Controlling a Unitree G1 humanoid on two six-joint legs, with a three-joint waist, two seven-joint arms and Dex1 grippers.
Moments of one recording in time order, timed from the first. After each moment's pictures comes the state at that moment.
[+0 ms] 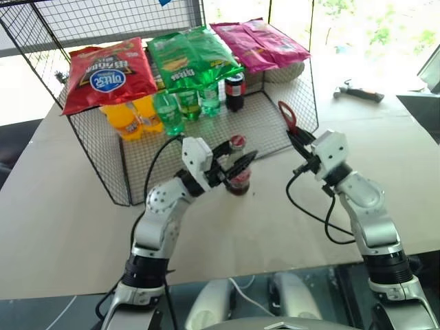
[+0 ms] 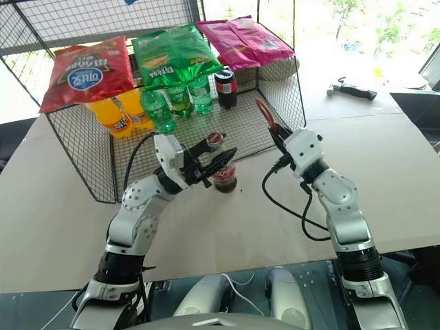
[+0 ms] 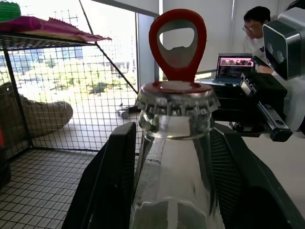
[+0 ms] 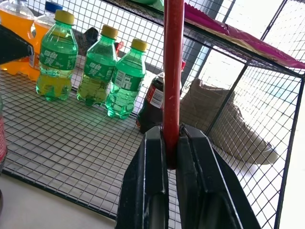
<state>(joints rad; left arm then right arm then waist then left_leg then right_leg) -0.29 0.27 -0.06 -0.17 -0.39 0.05 -0.76 -0.31 -0.33 0.07 -0.17 0.06 -0.02 0.45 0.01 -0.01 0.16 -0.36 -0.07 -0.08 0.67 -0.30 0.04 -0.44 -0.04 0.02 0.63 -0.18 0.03</state>
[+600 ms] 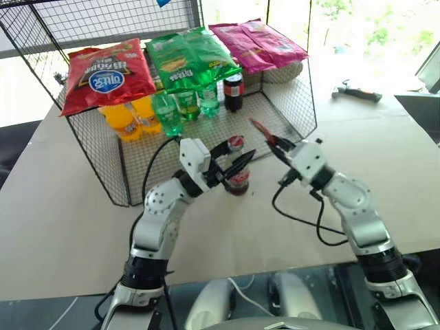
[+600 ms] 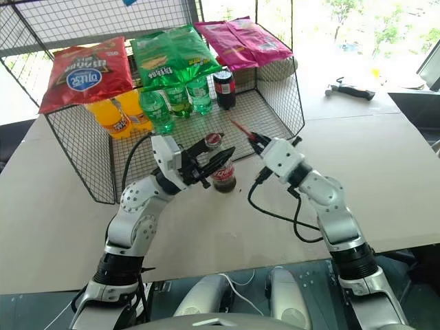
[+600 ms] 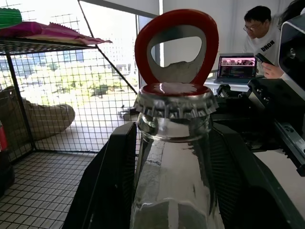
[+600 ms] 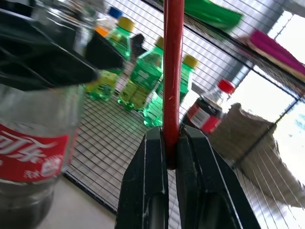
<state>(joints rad) -0.28 0.27 -0.06 -0.16 -0.38 0.02 -0.76 -0.37 -0.34 0.25 -0.16 -0.09 -0.12 0.52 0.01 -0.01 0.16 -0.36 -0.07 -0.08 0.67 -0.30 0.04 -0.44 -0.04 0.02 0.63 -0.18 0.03</state>
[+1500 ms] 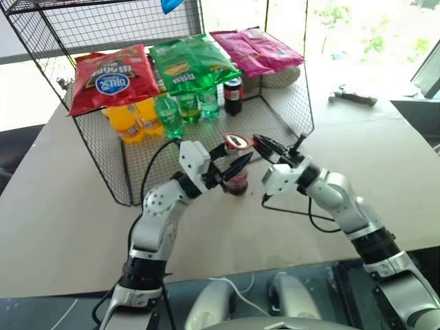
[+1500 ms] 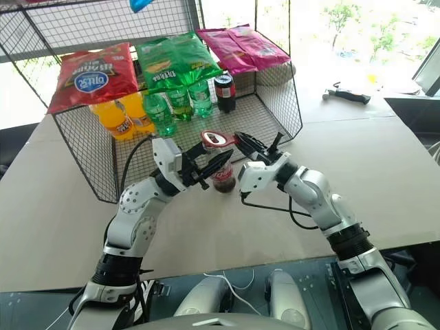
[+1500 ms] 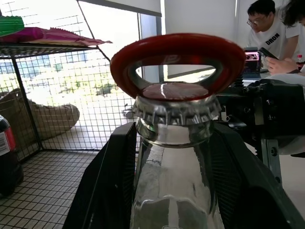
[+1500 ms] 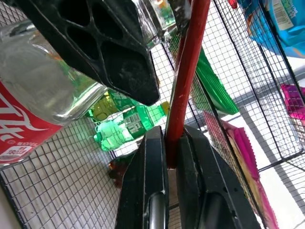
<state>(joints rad) -0.27 0.28 -0.06 -0.14 -0.36 0.01 -0.75 -0.50 -0.40 0.32 0.10 -0.60 -0.54 0.19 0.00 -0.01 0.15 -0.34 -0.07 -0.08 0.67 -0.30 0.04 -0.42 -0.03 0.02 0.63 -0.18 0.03</state>
